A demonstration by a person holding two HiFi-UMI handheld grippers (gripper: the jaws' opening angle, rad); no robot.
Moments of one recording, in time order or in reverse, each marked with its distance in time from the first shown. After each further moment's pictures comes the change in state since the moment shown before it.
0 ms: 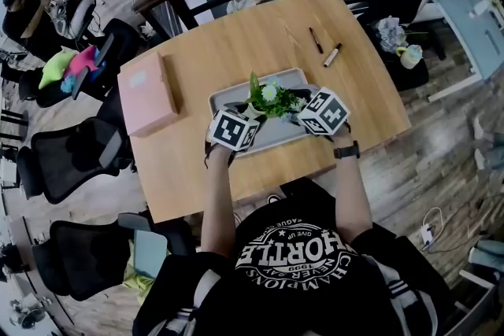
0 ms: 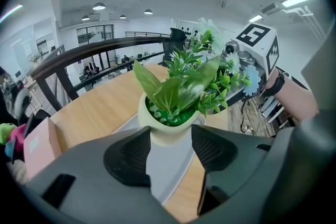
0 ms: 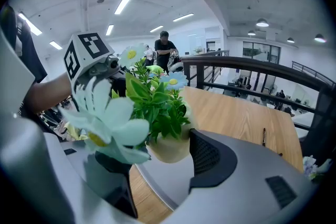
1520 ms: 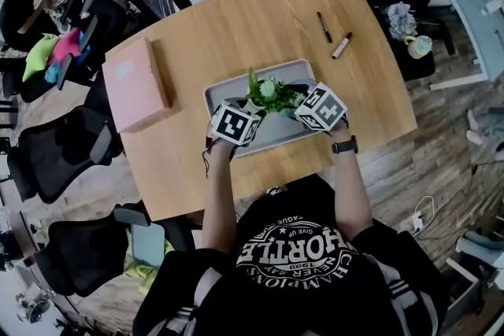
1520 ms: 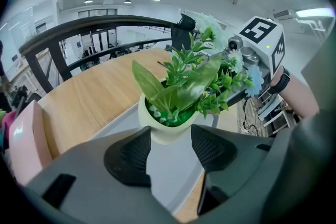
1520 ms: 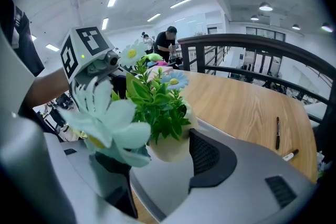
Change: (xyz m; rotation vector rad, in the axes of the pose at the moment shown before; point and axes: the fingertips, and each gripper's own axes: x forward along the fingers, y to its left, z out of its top) left arm 0.065 0.056 -0.027 -0.107 0.112 -0.034; right arm 0.075 -0.044 -0.026 0.045 0.124 0.062
